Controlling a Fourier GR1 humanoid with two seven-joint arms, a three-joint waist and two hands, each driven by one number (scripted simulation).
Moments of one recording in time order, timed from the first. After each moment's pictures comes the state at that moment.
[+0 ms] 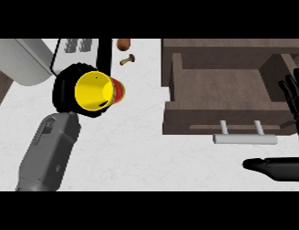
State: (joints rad) left arm -0.61 0.08 0.23 -0.84 0.15 -0.25 -0.74; right arm -0.04 -0.15 -0.16 -1.93 -0.02 0.19 -0.03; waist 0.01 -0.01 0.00
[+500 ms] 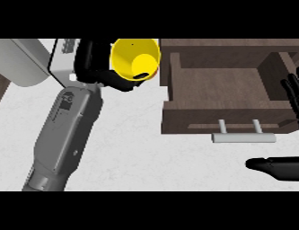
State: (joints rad) left arm -0.80 0.01 0.10 -1.04 0.14 -0.04 -0.42; right arm -0.05 -0.16 -0.17 -1.93 -0.04 0.21 -0.03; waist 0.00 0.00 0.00
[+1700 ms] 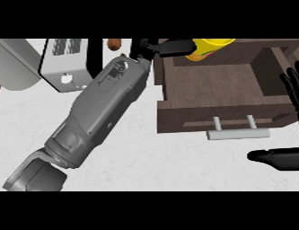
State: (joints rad) left arm -1.23 0.00 -0.24 -0.57 0.44 0.30 -0.36; right arm -0.10 -0.19 -0.20 -1.85 -0.05 0.24 -0.07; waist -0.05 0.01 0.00
